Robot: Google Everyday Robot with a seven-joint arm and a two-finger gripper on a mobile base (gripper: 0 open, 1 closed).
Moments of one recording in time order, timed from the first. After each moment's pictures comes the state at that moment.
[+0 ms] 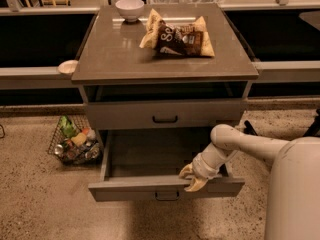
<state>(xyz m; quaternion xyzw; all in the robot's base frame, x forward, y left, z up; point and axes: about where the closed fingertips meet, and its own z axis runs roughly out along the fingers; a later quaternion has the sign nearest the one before) 0.507 -0.113 0.422 -0.77 0.56 0.27 0.14</state>
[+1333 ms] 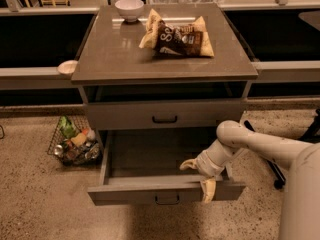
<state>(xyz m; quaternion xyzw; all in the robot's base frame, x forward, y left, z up) 0.503 -0.124 0.449 -0.79 0.54 0.26 0.16</state>
